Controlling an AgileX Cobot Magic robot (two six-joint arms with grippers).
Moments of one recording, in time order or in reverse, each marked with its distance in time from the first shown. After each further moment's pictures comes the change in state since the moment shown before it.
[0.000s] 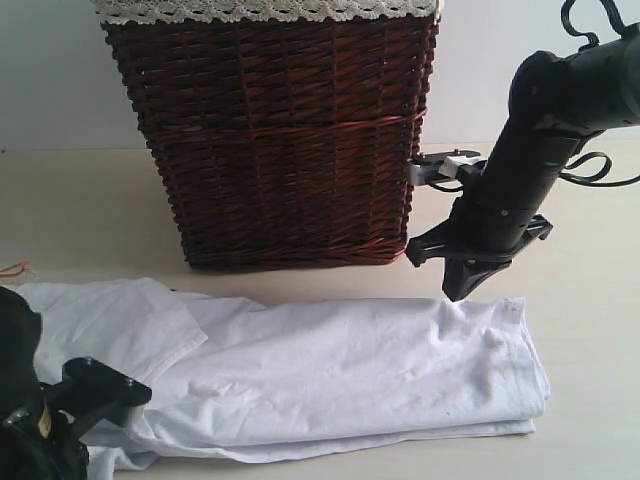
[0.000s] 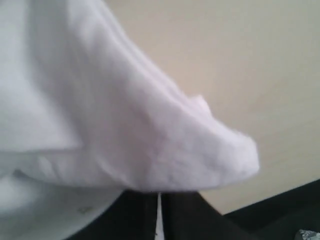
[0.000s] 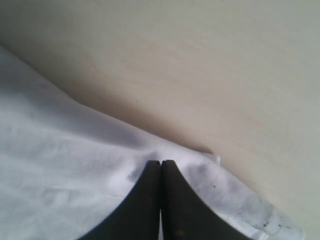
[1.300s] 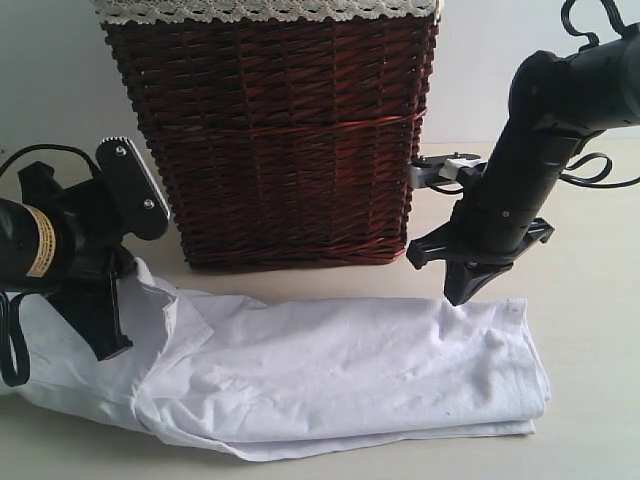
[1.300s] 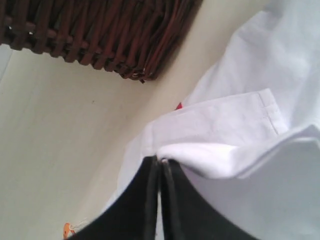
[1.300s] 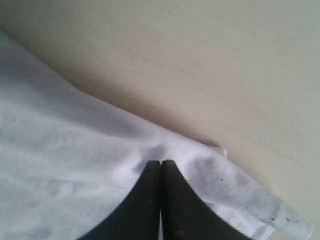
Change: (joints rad) left arm 0.105 -0.142 -0.134 0.950 -0.513 -0.126; right arm 0.000 0.000 0.000 0.004 0.024 0.000
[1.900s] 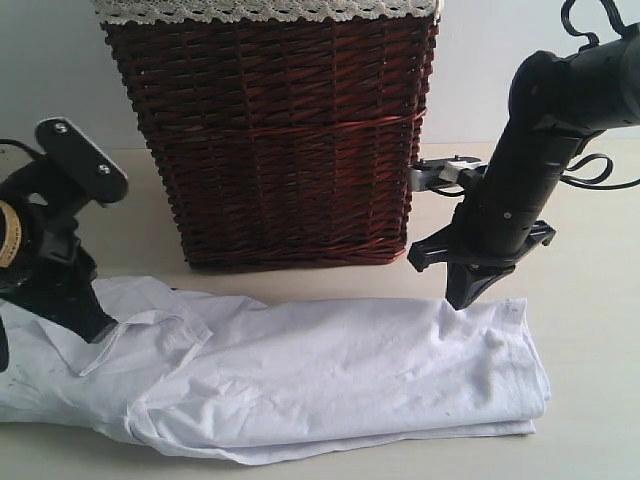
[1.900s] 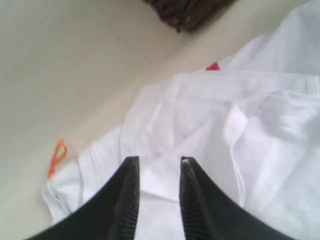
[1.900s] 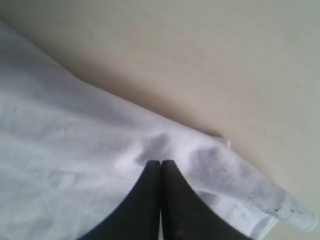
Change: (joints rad) left arm 0.000 -0.062 -0.023 -0.104 0.221 -0.223; right arm 0.000 0.000 0.000 0.000 0.025 0.000
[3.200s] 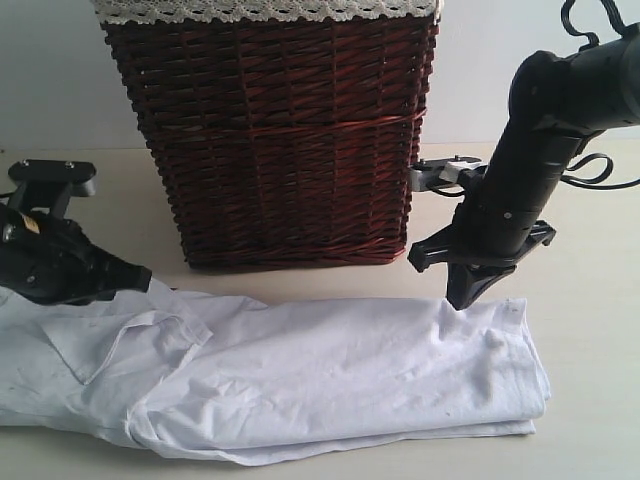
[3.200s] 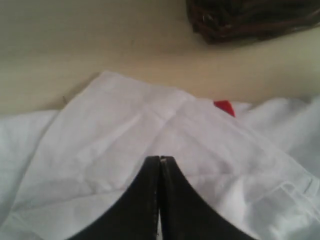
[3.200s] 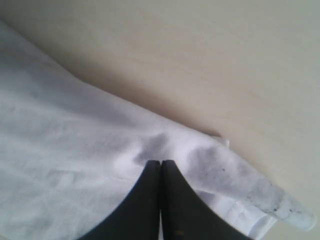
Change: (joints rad) left arm 0.275 0.262 -0.062 -0.816 -0.268 0.388; right arm 0.000 0.000 0.000 -0.002 0.001 0.000
